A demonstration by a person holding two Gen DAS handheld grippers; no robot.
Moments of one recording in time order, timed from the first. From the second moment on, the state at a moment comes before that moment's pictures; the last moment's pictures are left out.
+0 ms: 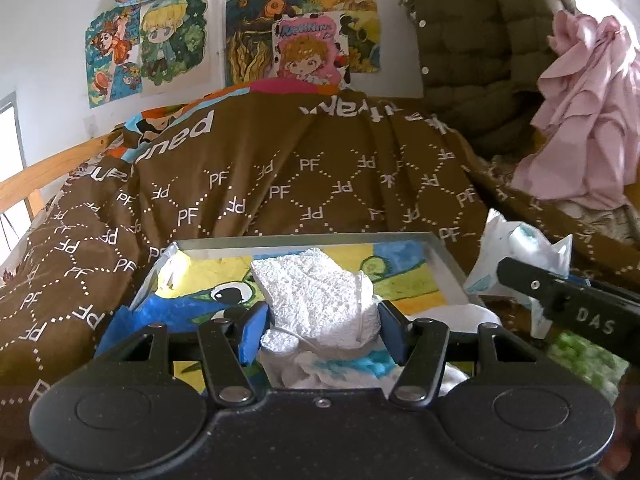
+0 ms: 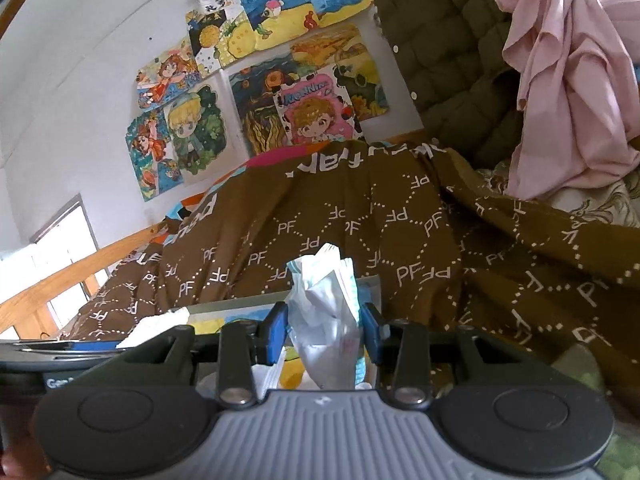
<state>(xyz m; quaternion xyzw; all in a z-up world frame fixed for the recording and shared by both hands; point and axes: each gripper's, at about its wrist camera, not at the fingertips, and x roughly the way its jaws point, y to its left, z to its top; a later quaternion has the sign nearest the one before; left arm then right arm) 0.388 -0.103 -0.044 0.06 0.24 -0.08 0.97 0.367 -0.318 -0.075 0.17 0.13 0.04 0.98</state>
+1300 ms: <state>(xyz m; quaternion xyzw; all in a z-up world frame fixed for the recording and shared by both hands) 0.432 -0.089 -0.084 0.04 0.31 0.00 0.95 0.393 -0.292 -0.079 0.11 0.19 0.08 0.97</state>
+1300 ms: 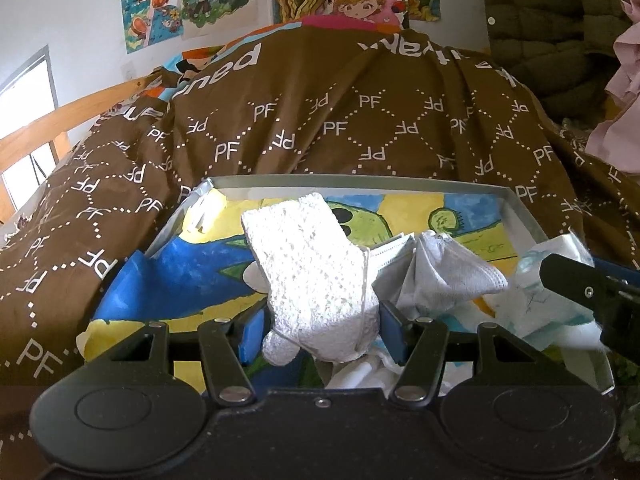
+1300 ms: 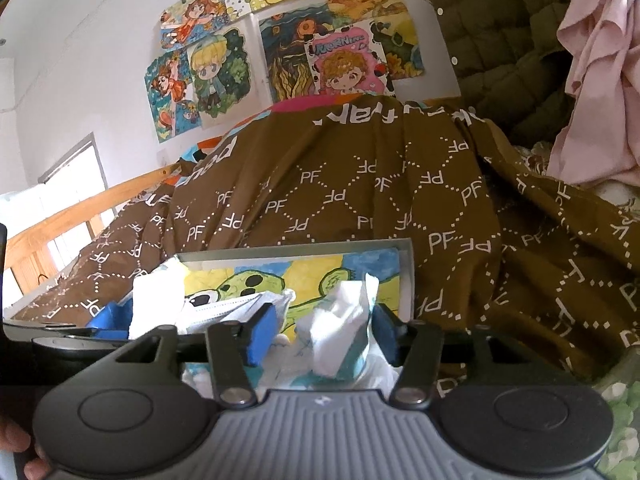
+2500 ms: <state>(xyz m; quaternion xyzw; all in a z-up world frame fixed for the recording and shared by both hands) 0.326 -0.067 0.012 -0.01 0.20 0.01 0.98 0.303 -0.306 0.013 0.09 0.16 0.06 0.98</state>
